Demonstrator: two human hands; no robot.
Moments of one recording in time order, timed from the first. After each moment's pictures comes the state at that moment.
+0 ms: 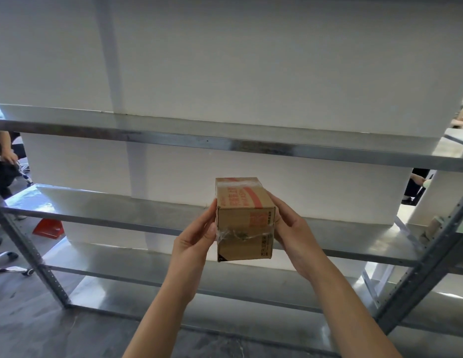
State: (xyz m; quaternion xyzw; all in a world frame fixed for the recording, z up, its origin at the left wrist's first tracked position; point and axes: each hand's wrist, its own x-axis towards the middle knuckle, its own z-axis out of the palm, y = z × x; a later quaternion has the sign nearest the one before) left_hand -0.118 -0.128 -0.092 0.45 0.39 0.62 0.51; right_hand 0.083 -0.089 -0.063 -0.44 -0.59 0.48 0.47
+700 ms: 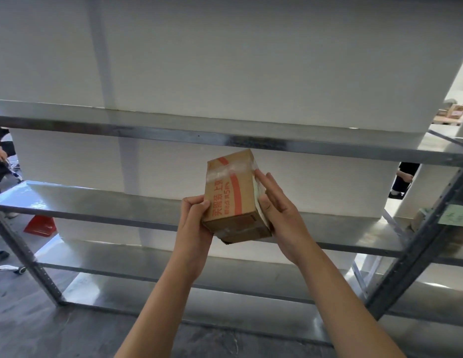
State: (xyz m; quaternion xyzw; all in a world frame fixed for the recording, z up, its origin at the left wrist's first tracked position) left_hand -0.089 -0.117 -0.072 0.35 0.32 0.68 0.57; right_hand 0.087 -0.104 -0.042 -0.38 -0.60 0.50 0.50
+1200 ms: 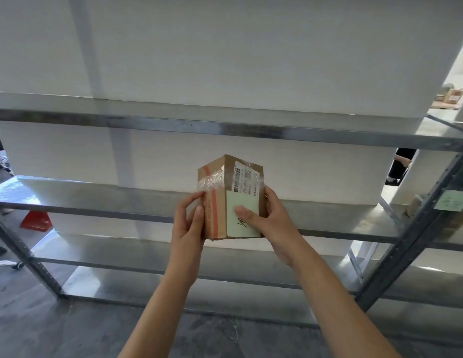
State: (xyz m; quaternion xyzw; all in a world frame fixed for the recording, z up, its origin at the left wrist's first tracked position) left_hand -0.089 -0.121 -0.112 0.42 0.39 0.67 0.48; right_hand 0.086 -0.101 -0.071 -0.44 -0.54 0.54 0.47
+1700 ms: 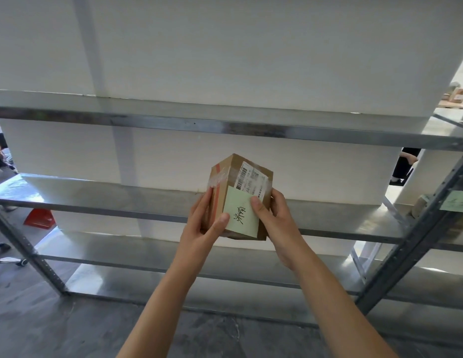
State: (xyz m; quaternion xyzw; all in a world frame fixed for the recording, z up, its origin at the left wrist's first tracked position) left_hand -0.094 -0.123 -0.112 0.54 0.45 0.55 0.44; right_hand 0.083 -0.096 -0.085 -0.46 -0.51 0.52 0.50
